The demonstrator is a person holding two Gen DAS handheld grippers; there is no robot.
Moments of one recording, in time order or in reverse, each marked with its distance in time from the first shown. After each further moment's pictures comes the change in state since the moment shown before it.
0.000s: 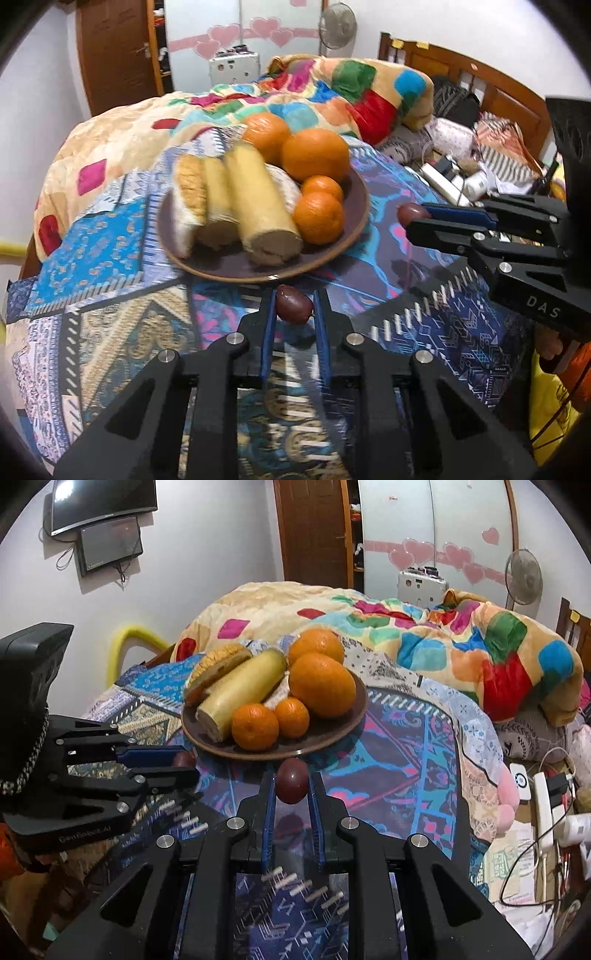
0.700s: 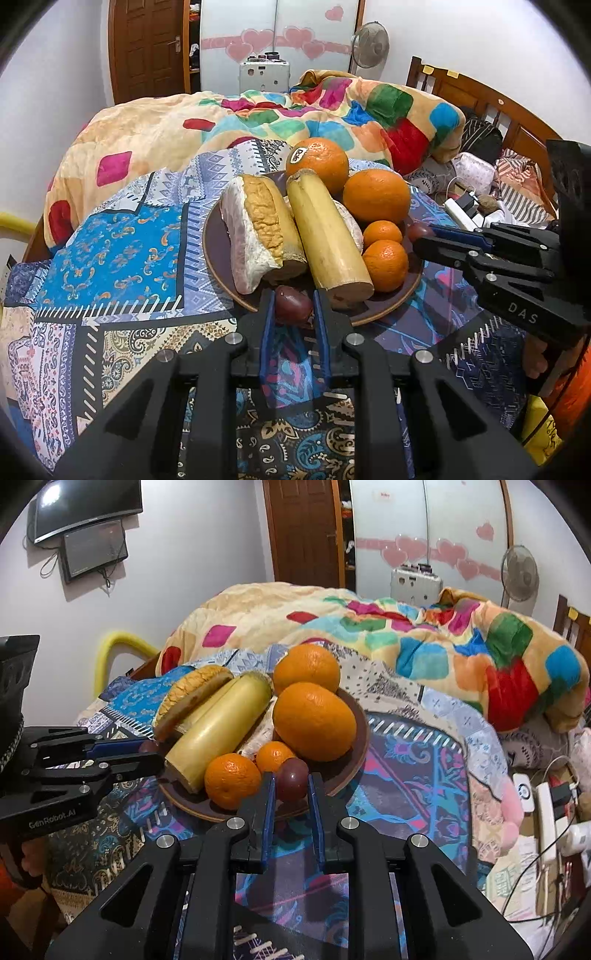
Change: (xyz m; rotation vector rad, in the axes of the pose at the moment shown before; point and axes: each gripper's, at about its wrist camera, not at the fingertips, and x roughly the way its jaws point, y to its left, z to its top) left arm 0.009 0.042 0.020 -0.105 -0.045 0.022; right arm 0.038 -0.009 0.030 0.033 0.015 -0.018
